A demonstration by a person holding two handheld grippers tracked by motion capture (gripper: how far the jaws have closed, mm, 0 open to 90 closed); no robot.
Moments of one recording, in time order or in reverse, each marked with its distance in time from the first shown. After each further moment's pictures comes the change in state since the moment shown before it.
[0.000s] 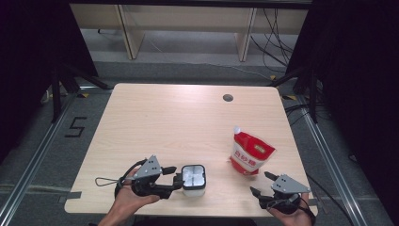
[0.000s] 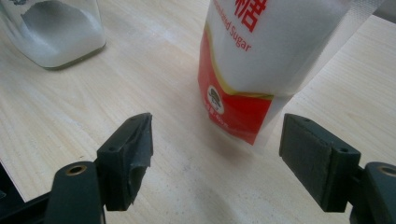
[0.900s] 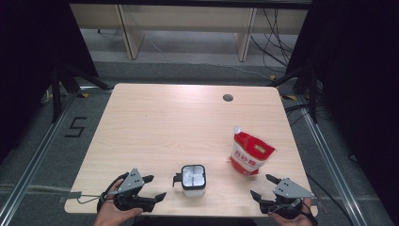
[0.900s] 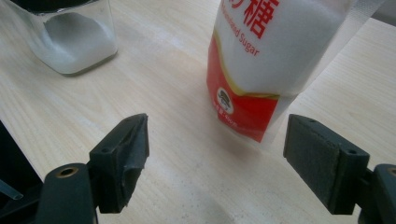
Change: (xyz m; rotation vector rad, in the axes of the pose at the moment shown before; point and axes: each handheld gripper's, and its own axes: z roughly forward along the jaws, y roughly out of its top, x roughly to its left) left arm 0.009 -0.055 -0.021 0.051 0.109 -0.023; right arm 0.008 -0.001 -0.011 -0.020 0.002 0.010
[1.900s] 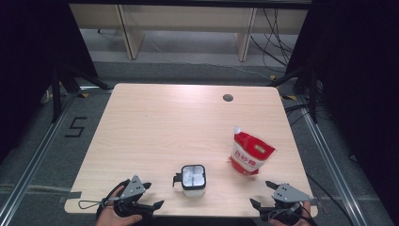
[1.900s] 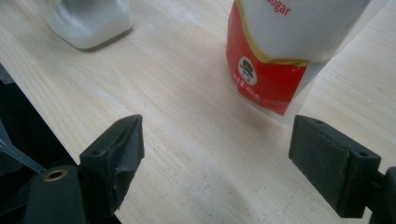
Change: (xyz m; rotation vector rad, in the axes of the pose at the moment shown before) left arm -0.003 -0.021 0.004 0.099 0.017 -0.010; right arm 0.007 -0.010 -0.003 0.075 0.052 0.030
